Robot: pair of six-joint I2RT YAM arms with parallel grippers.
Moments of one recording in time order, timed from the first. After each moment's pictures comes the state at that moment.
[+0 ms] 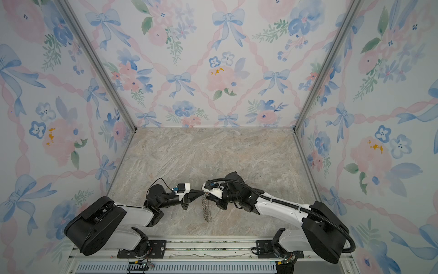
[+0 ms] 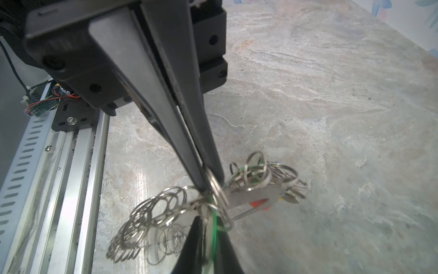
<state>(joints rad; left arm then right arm) -0.56 1.40 0.16 1.25 0.78 0.10 0.86 1.31 0.64 0.04 -0.41 -0.30</state>
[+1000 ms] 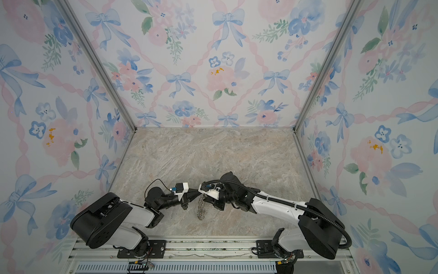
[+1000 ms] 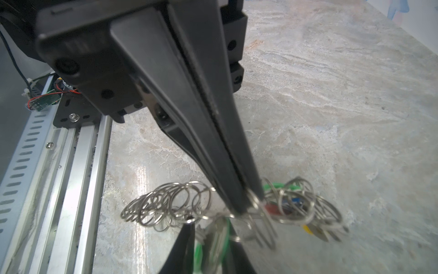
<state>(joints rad) -0.56 1.47 0.13 1.41 0.74 0.03 0.89 1.35 0.69 0.02 -0.39 -0.33</state>
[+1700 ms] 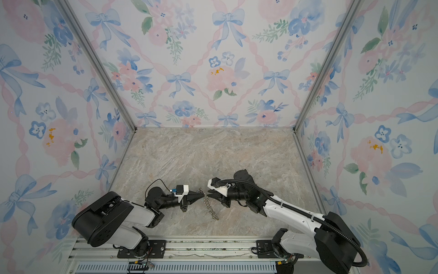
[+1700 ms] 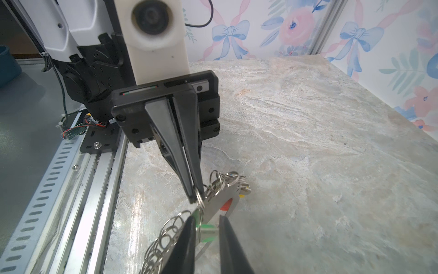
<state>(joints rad) -0.56 1.49 0.14 1.42 0.85 0.02 0.78 1.19 0.60 0.12 -0.56 -0.31</state>
